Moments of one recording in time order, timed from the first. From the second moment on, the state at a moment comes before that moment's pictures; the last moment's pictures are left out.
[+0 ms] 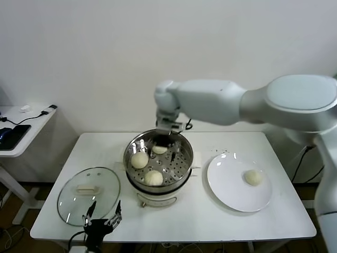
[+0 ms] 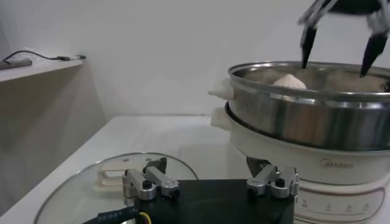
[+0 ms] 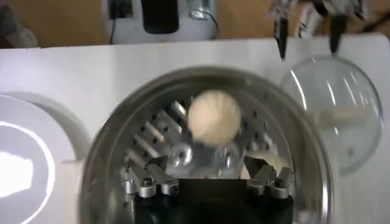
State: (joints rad) left arm 1.80 -1.49 -0.56 -2.12 -0.10 0.11 -0.06; right arm 0.79 1.40 -1.63 1.03 0.43 0.60 -1.13
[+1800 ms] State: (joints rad) left arm 1.77 -1.51 -0.56 -2.05 -0.08 0.12 -0.06; right arm 0.30 0.72 -1.41 1.01 0.28 -0.15 -0.93
